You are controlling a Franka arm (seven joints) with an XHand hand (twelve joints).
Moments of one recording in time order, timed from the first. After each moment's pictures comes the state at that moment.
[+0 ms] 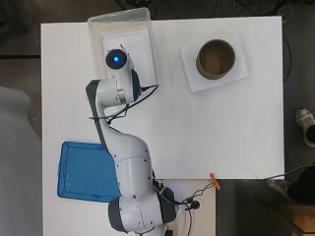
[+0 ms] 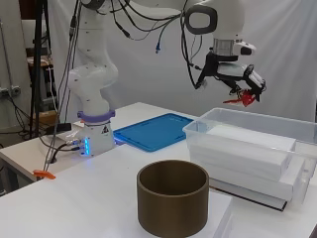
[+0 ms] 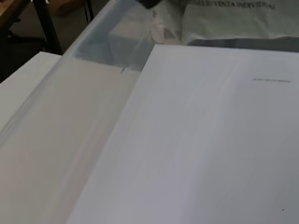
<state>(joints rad) 0.23 0.05 -0.02 -1.93 0.04 1.95 -1.04</state>
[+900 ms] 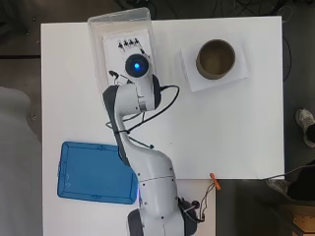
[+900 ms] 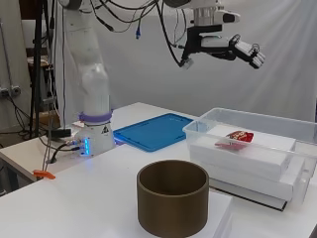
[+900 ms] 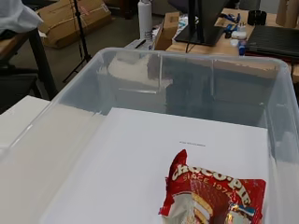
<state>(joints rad) 0.96 -0.17 -0.82 -1.92 -0.11 1.88 -1.06</state>
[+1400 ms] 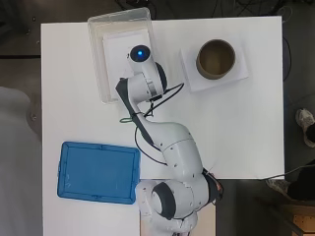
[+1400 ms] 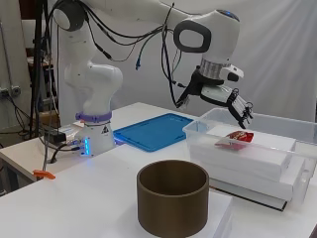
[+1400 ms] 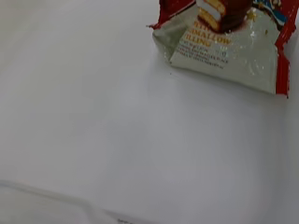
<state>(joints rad) 1.94 -0.45 -1.72 -1.94 -0.44 1.80 -0.86</state>
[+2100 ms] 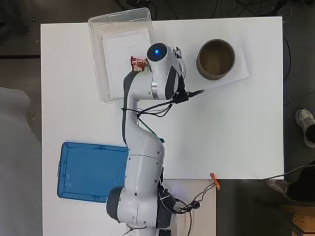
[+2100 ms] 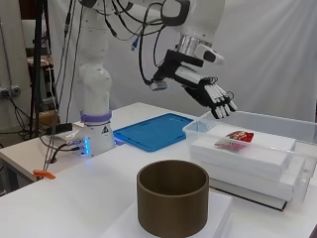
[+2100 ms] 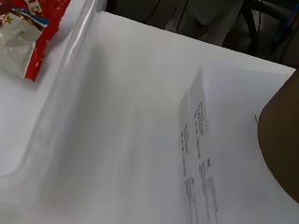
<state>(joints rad) 1.19 0.11 -1.30 -1.90 -0.19 1.78 -1.11</state>
